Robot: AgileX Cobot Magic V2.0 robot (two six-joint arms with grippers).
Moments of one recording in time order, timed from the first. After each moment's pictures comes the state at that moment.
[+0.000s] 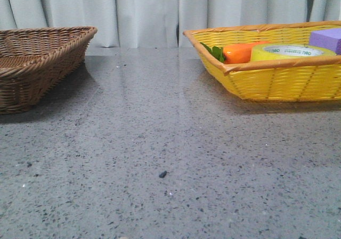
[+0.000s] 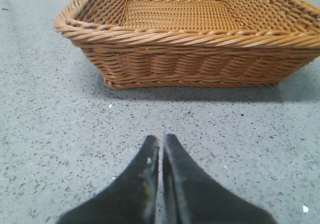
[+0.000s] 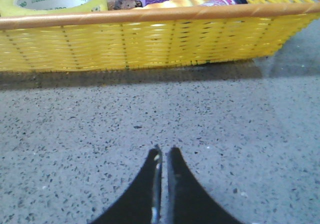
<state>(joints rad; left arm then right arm) -0.02 -0.01 0.00 -0.13 0.33 0.05 -0.07 -0.01 0.01 -0.15 0.34 0.12</state>
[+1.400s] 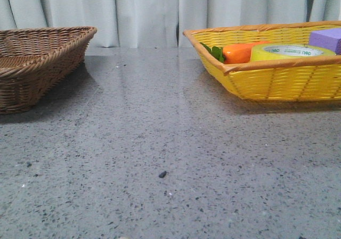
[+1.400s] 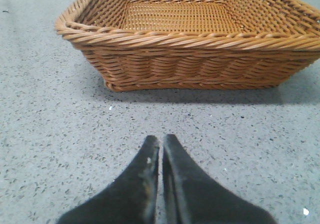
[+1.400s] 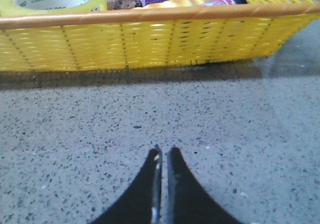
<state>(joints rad) -0.02 -0.01 0.00 -0.13 0.32 0.05 -0.07 -0.01 0.01 -0.15 0.34 0.12</state>
